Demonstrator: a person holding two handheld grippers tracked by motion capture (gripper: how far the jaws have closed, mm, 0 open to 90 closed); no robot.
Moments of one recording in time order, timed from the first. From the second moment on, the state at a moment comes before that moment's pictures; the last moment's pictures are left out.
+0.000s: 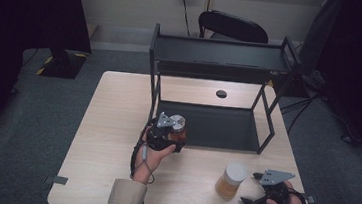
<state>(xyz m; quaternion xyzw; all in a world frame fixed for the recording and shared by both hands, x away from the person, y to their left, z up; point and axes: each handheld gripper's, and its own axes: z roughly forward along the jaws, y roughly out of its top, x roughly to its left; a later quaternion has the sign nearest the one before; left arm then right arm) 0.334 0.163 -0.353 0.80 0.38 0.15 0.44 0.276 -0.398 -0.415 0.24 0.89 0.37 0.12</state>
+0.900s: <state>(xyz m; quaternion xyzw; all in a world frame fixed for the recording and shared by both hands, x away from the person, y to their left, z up) 0.352 0.155 -0.311 0.80 0.37 0.16 0.45 0.276 -0.398 -0.415 0.24 0.89 0.37 0.12</state>
